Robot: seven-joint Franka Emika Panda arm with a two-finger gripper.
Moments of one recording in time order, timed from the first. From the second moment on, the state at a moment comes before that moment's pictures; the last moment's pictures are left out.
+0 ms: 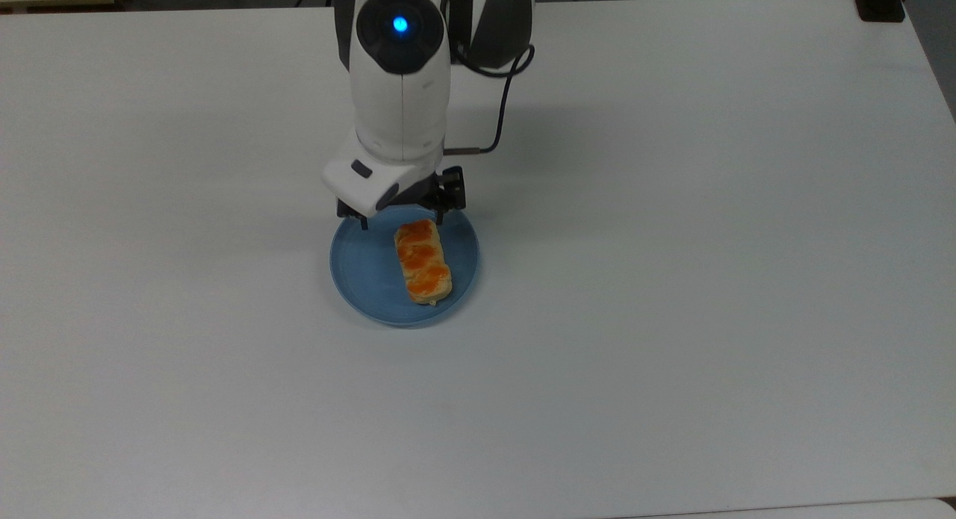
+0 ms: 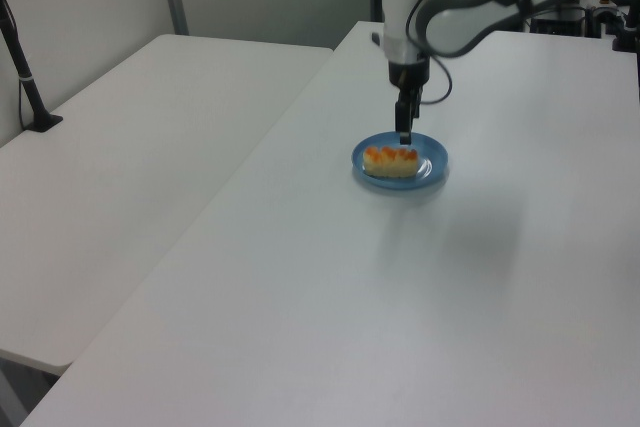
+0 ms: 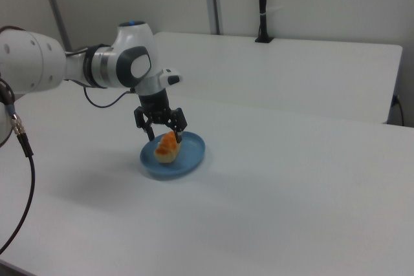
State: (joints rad) arm 0.10 0.44 -0.04 -1.61 -0.09 2.04 -0.05
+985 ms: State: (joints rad) arm 0.12 0.52 -0.04 -1.60 -0.09 2.13 0.00
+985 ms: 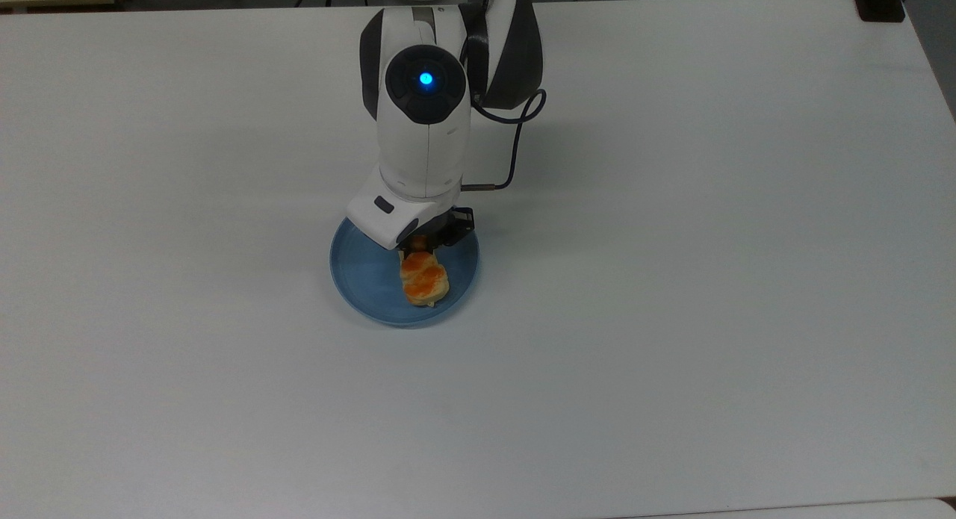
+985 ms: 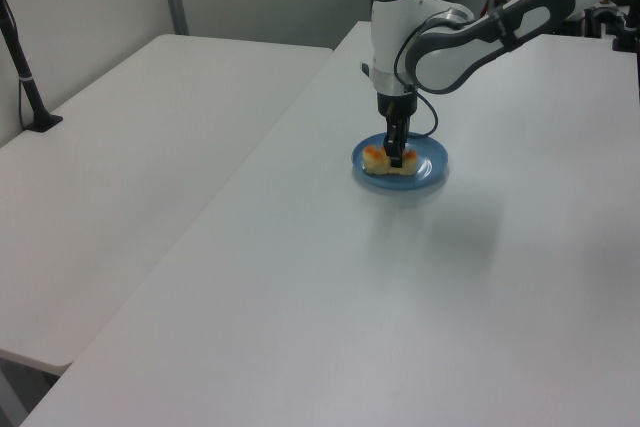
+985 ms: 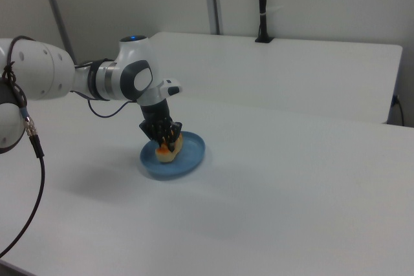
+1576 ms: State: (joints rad) arm 0.18 0.46 0.04 -1.58 -0.09 2.03 0.14
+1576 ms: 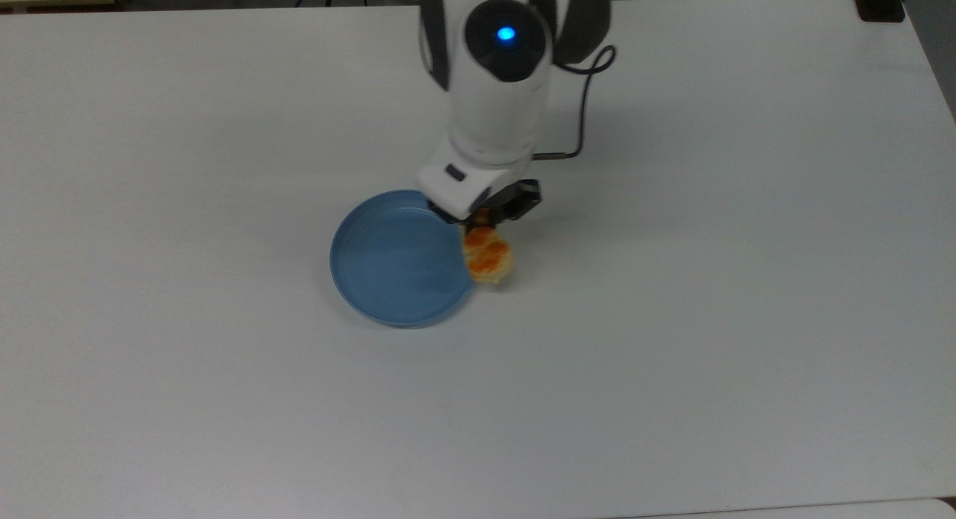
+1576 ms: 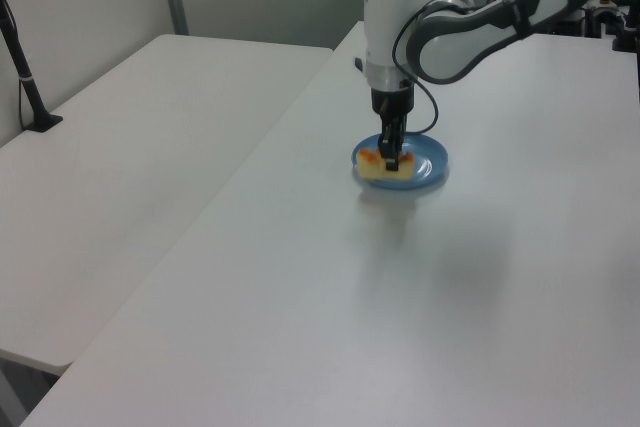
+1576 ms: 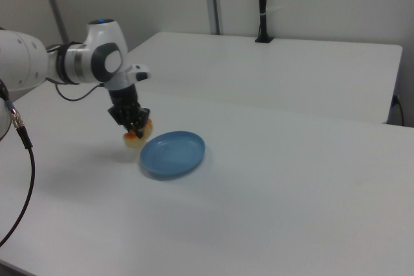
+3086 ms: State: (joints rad) arm 0.21 0.34 0.04 -1.56 -0.13 1.91 0.25
